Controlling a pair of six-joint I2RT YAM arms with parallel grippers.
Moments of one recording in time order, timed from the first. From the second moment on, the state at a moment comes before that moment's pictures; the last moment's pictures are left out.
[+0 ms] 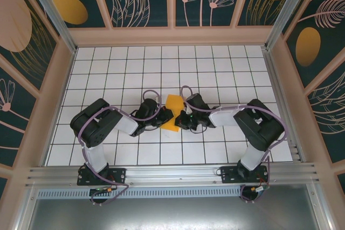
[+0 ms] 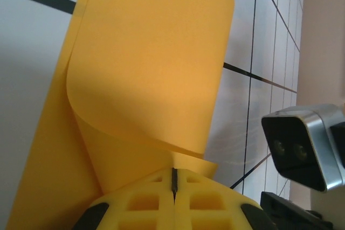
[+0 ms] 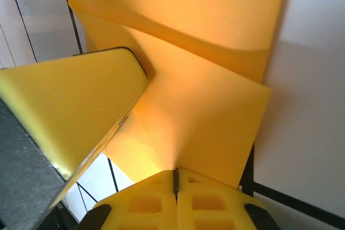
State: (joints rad) left arm -0.70 1.85 0.57 0.69 0.30 -1.16; right arm 0.72 1.71 0.70 0.08 -0.47 0.97
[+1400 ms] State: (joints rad) left arm -0.61 1.82 0.65 0.48 0.35 -1.04; right arm 0.72 1.73 0.66 0.18 -0.49 0.93
